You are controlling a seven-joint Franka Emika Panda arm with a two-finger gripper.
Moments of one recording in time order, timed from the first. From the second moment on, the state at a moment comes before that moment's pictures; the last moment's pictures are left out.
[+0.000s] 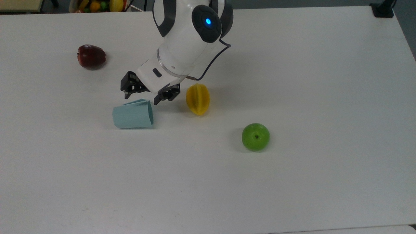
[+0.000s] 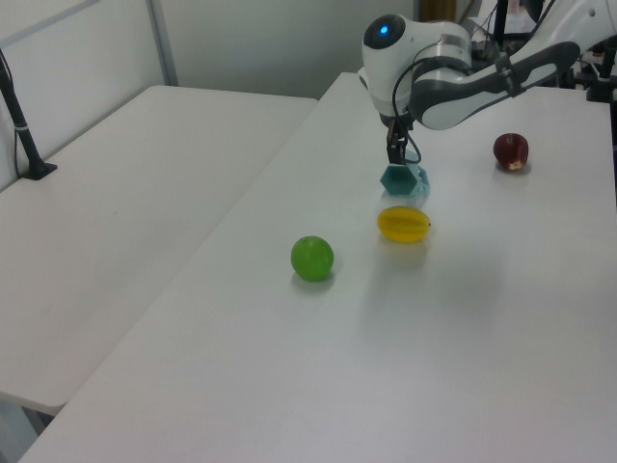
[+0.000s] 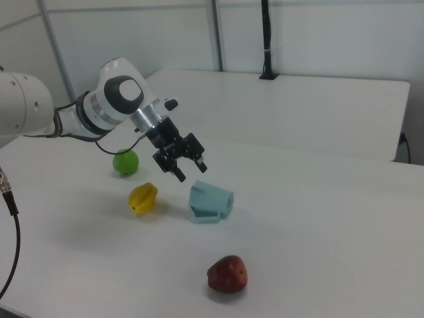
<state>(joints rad) 0.28 0.50 -0.21 -1.51 -0.52 1.96 0.17</state>
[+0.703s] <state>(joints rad) 0.28 0.56 -0.21 -1.51 -0.56 2.02 0.23</state>
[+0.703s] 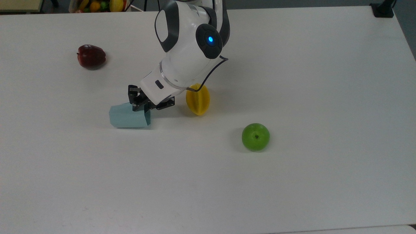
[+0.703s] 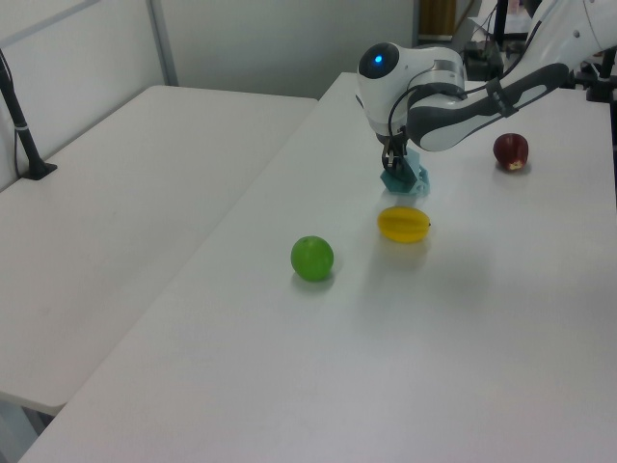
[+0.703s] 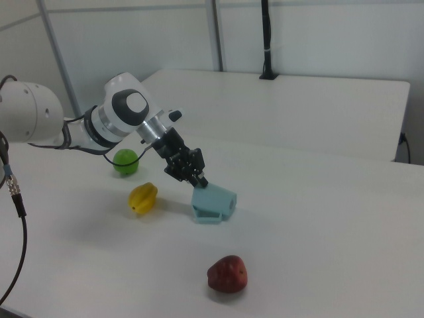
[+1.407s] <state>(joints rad) 0.27 0.55 -0.22 -1.49 -0.58 2.02 0.24</state>
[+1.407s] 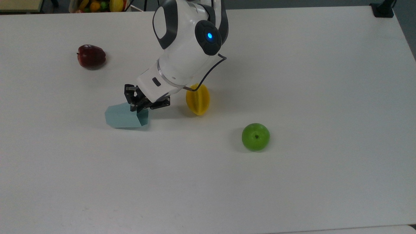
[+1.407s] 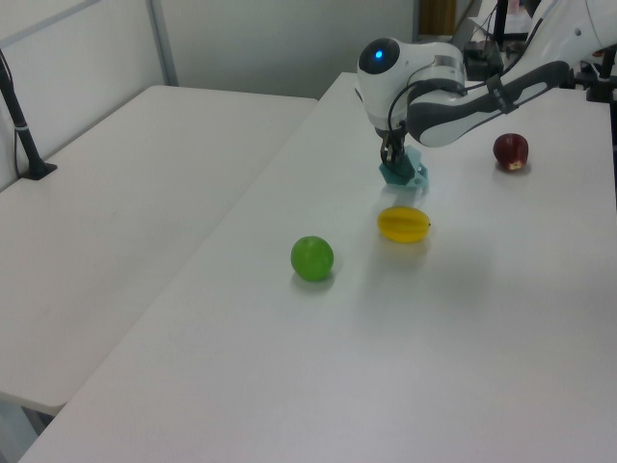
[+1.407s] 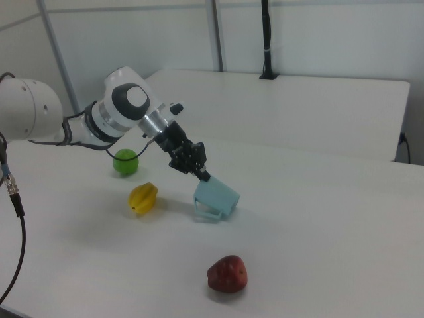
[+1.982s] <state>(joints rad) 0.24 0.46 -0.22 -1.48 -0.23 2.03 0.20</state>
